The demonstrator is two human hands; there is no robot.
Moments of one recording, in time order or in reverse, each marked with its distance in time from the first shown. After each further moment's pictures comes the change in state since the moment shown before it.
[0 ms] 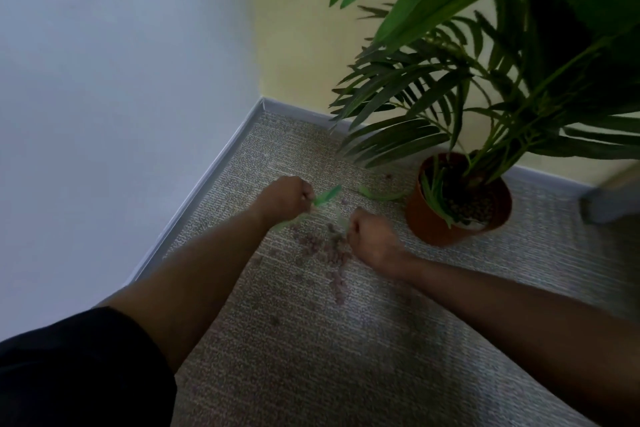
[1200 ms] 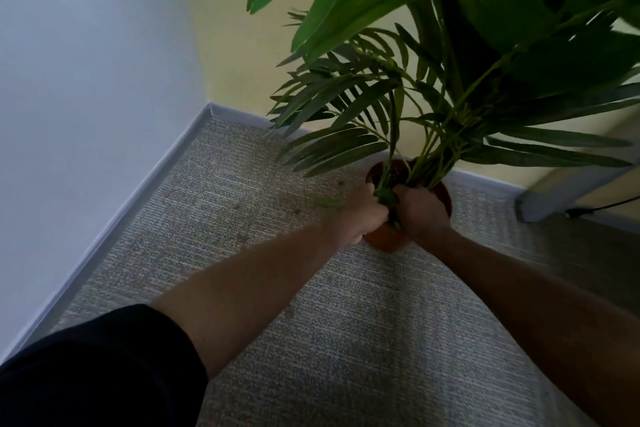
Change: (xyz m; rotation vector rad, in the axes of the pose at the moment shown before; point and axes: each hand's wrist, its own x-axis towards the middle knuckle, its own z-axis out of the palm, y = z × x) left_hand 0.061 0.212 0.081 -0.917 -0.199 -0.255; right_hand 0.015 0.132 -0.108 -0.399 0.235 0.077
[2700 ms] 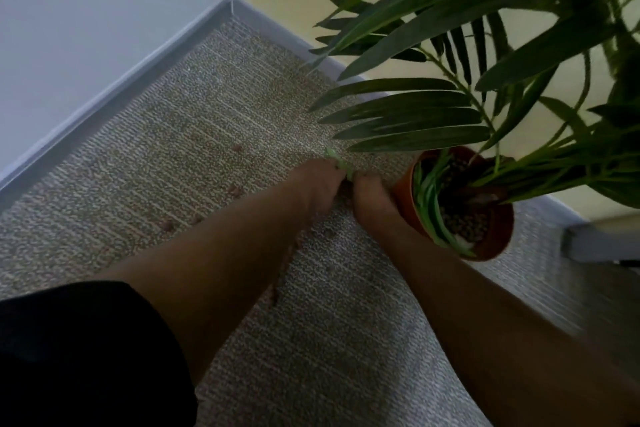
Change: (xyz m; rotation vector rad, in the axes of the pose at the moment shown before) left_hand 0.071 -0.094 -0.102 1.151 -0.004 0.165; right_hand 0.072 -0.086 0.116 -0.044 -0.333 -0.072
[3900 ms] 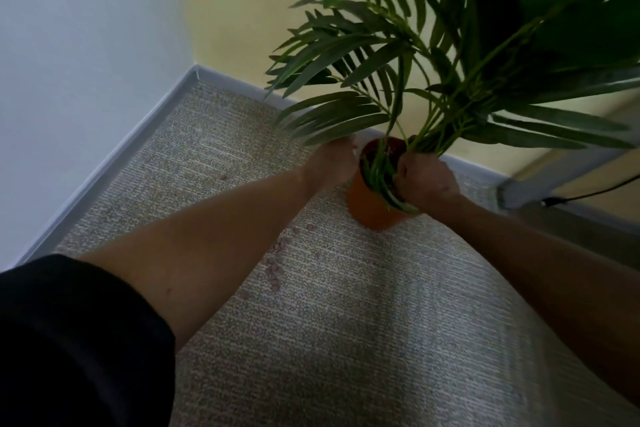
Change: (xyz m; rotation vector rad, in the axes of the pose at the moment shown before) left_hand -0.042 0.086 -0.076 -0.352 0.410 0.168; right_hand -0.128 0.075 -0.118 -0.044 0.331 0.115
